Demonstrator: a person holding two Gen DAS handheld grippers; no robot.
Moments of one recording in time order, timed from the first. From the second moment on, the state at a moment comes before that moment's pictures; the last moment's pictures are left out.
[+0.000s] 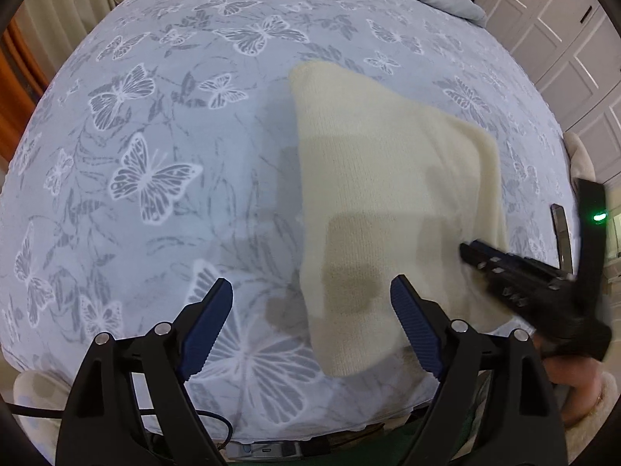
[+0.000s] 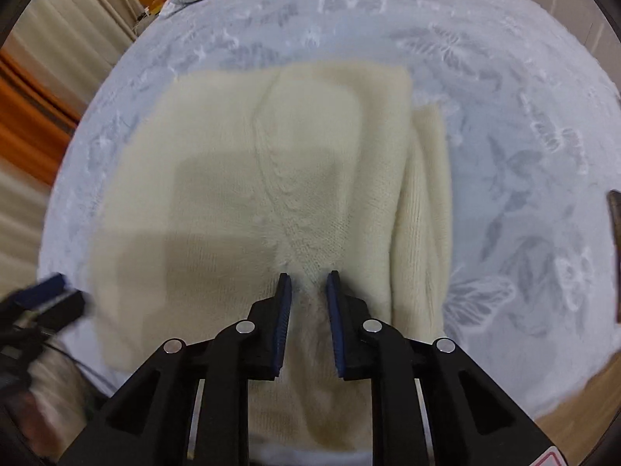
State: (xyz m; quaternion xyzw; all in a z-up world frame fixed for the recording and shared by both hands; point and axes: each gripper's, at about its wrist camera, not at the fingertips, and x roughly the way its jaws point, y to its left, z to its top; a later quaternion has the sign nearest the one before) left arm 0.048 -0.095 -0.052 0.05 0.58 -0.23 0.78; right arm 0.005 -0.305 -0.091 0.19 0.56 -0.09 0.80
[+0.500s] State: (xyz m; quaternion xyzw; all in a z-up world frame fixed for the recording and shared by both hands) left arm 0.055 -0.118 -0.054 0.04 0.58 -0.25 0.78; right arm -0.021 -0.328 -0.070 0.19 0.50 -0.15 0.83
